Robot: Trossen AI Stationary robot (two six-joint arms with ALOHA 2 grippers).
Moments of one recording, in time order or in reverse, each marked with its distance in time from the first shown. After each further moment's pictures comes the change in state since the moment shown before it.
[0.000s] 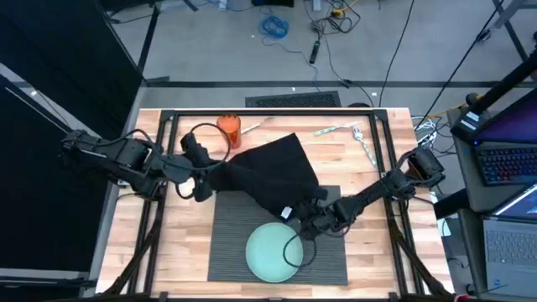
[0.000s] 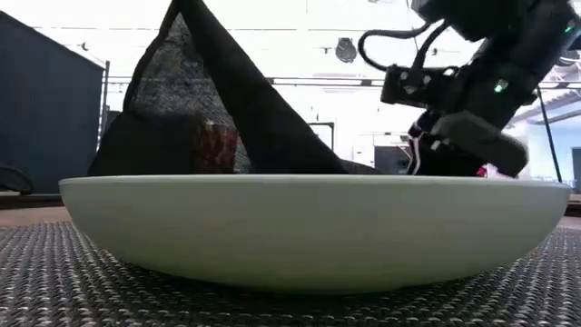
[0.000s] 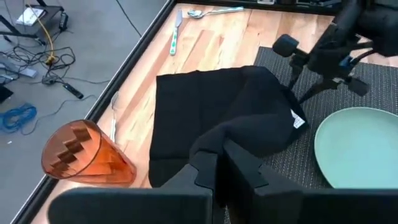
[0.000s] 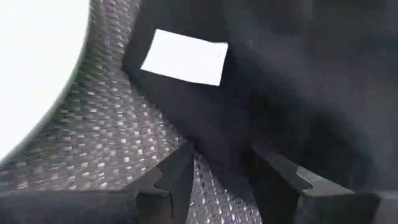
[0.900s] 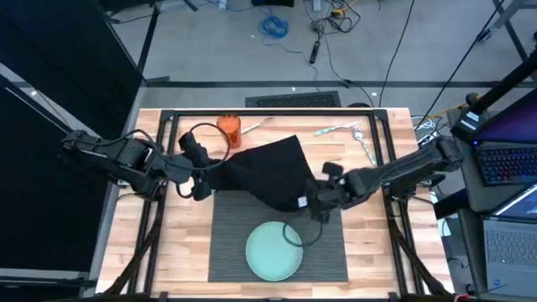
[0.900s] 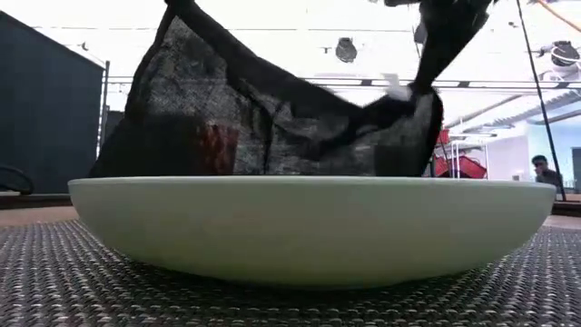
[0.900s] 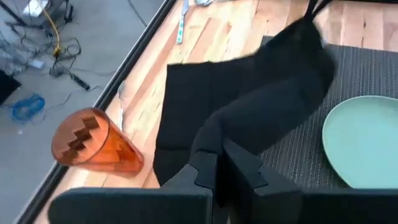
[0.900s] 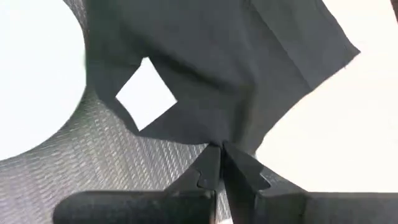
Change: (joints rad) left arm 0.008 0.000 0.000 -0.059 -0.001 -0.049; right arm -0.075 -0.317 0.421 -0.830 -0.129 0.029
